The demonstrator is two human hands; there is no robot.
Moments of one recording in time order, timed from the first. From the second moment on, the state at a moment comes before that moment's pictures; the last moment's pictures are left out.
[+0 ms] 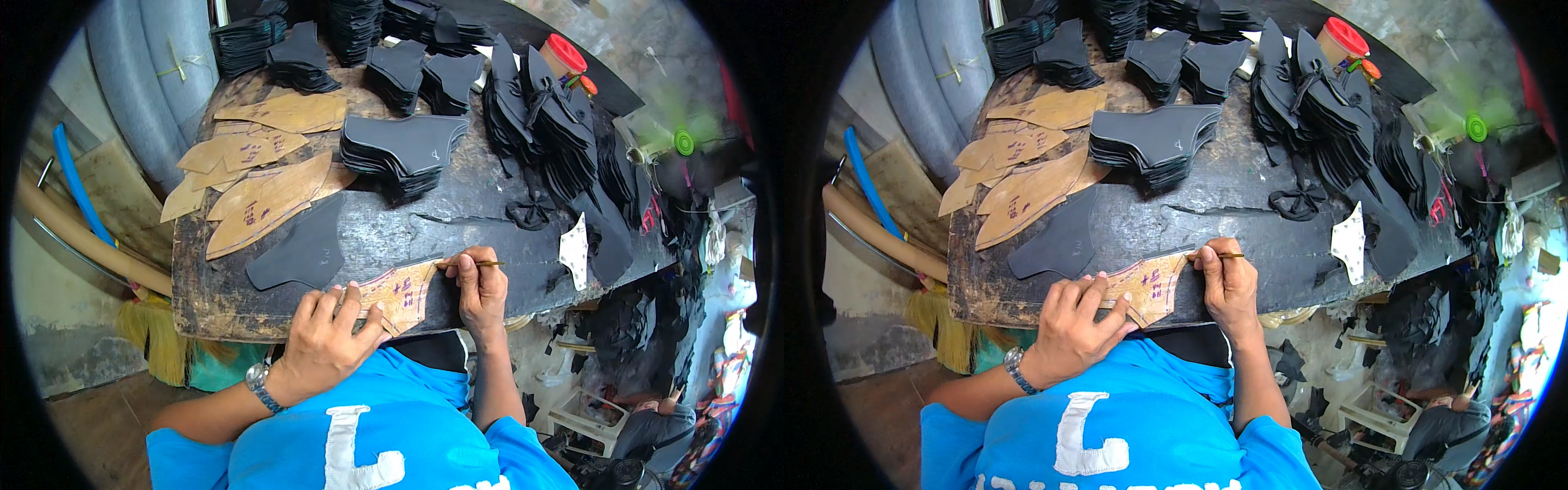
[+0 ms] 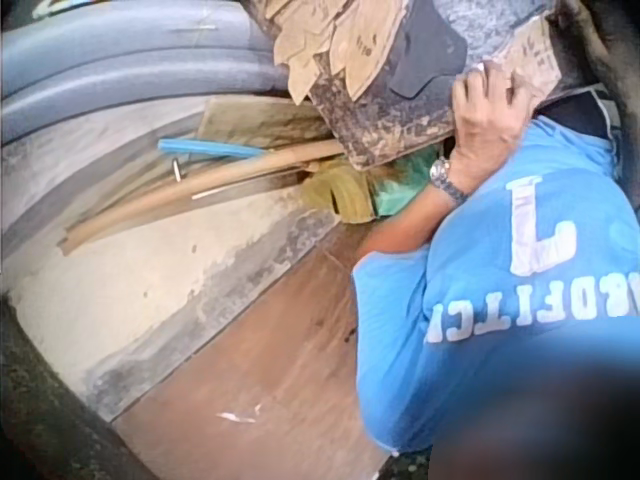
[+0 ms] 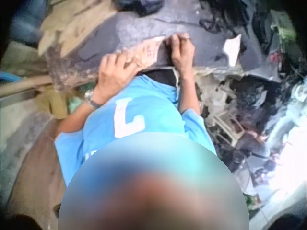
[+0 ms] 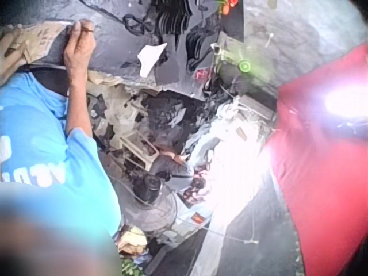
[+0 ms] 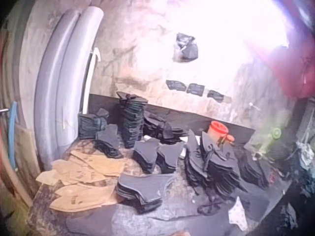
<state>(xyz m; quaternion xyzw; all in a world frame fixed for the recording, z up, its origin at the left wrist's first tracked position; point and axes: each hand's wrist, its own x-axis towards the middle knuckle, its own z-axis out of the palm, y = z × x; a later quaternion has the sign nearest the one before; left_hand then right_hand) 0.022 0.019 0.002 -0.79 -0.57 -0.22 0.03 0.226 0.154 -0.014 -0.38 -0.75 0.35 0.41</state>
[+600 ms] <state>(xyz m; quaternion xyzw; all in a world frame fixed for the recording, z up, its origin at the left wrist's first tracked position) 0.029 0.023 0.002 -0.78 -0.59 -0.22 0.03 0.215 0.153 -0.013 -0.40 -0.73 0.35 0.43</state>
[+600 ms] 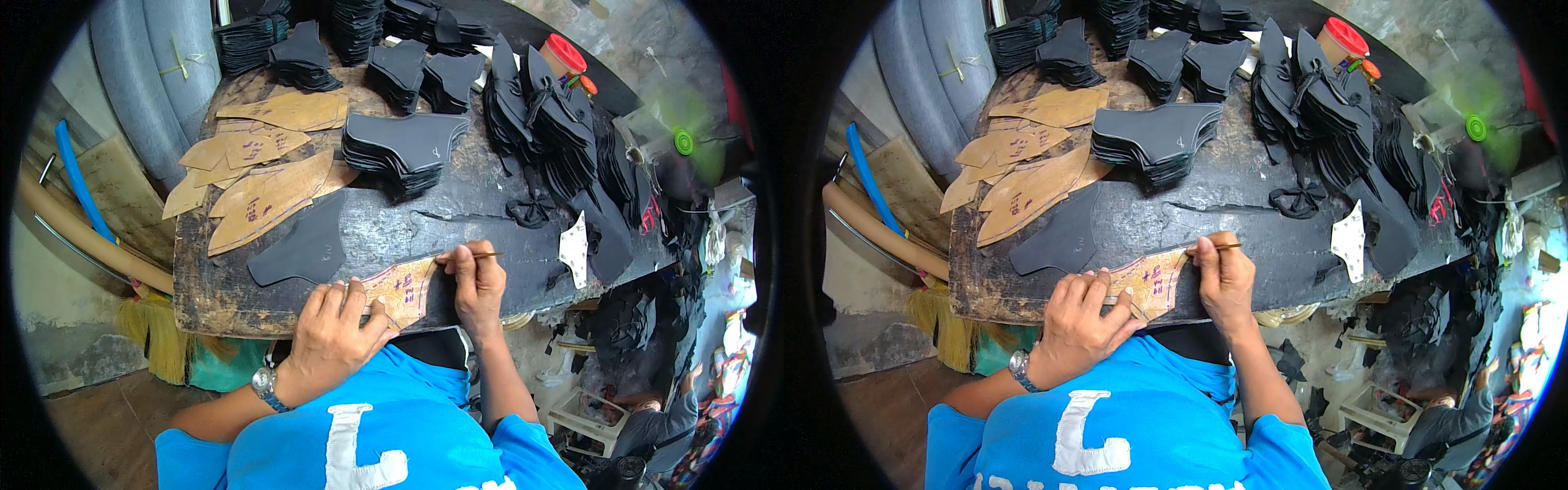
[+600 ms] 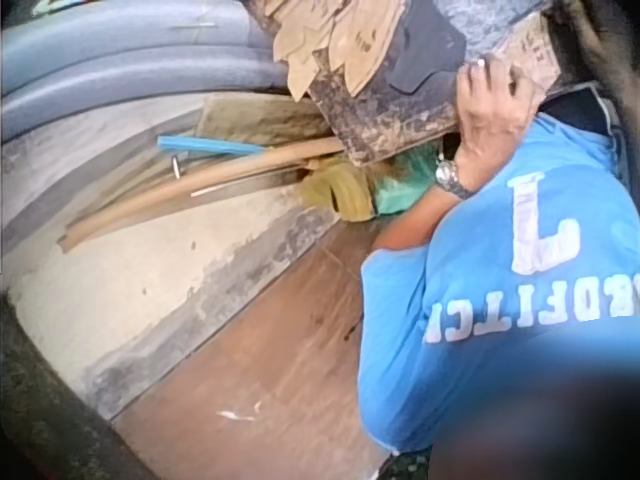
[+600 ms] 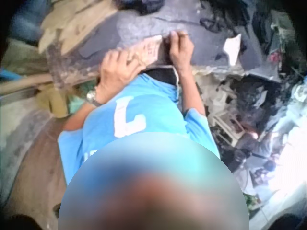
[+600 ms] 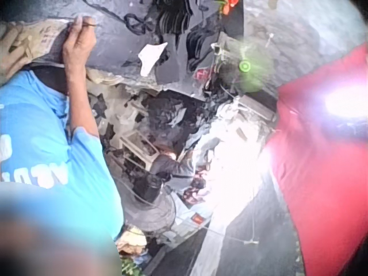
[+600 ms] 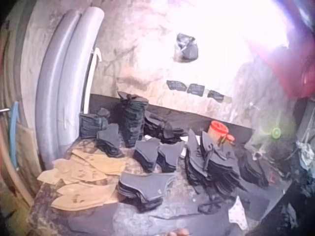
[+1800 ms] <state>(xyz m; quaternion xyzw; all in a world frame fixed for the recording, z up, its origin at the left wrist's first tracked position) 0.034 0.019 0.002 -0.75 -0.62 -0.24 0.03 0.235 0.127 -0.003 -0.31 -0.73 0.49 0.36</state>
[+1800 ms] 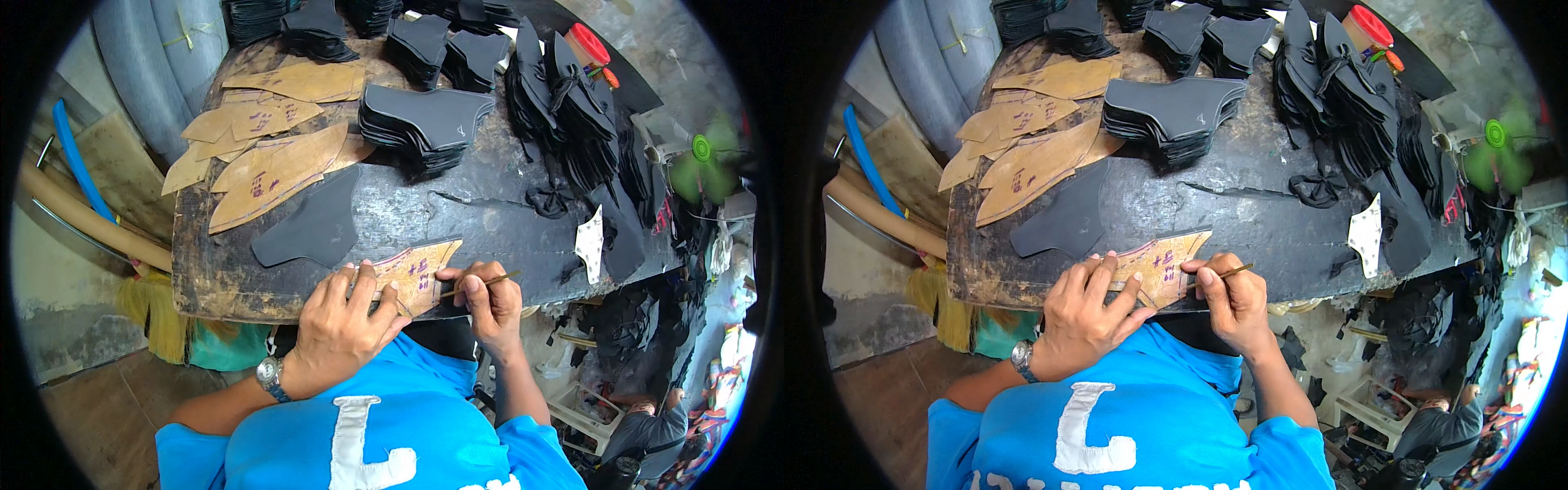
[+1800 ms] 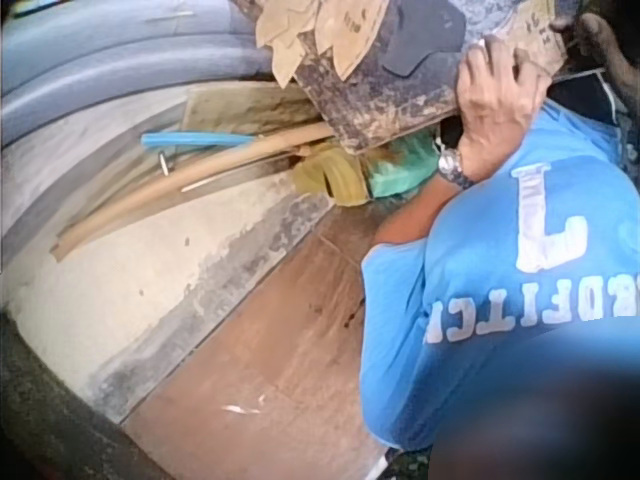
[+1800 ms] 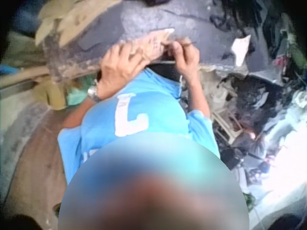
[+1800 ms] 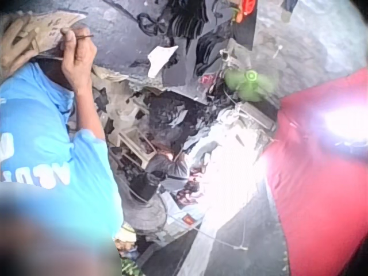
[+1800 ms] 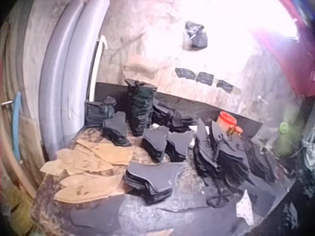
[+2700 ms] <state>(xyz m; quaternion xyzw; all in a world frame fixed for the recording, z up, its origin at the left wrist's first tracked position) 0.034 0.021 0.004 -0.76 -0.61 -0.24 0.03 0.206 0.129 0.015 -0.37 -0.75 0.42 0.35</state>
